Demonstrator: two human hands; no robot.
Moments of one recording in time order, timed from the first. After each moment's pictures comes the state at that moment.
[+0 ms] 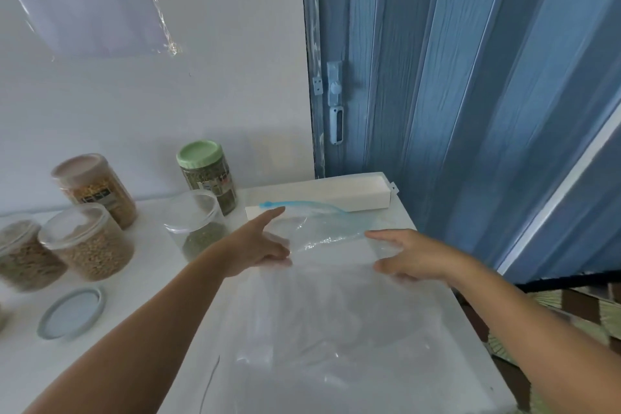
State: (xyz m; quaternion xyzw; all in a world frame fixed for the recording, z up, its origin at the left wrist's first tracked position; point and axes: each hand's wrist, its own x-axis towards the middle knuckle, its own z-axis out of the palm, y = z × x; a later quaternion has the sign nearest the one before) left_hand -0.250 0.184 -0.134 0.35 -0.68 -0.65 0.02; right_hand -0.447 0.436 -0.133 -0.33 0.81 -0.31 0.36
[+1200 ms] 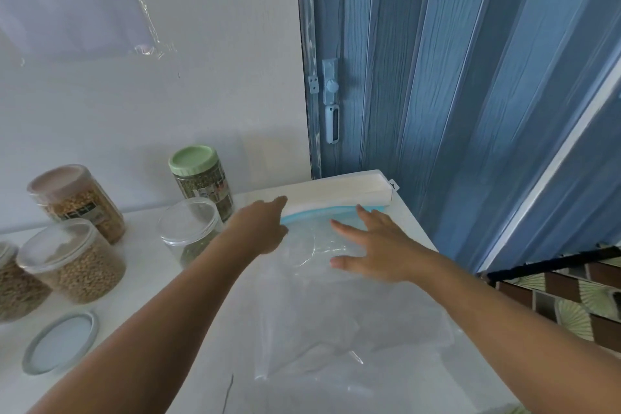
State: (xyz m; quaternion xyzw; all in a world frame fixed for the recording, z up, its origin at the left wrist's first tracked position) left_hand -0.279 0.160 -0.111 0.27 -0.96 -0.05 -0.05; right_hand -0.409 0.379 -0.137 -0.46 0.86 -0.08 0.22
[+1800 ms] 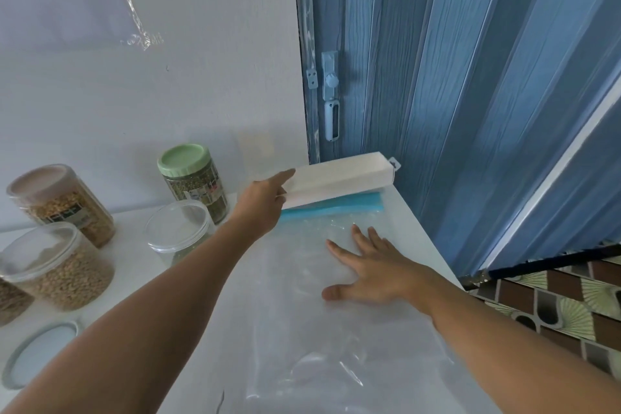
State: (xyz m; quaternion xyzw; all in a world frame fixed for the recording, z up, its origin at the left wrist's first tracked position) left_hand -0.324 0.127 -0.133 0.26 -0.93 -0.21 0.13; right_hand -0.421 0.365 -0.182 -0.47 0.84 0.00 0.28
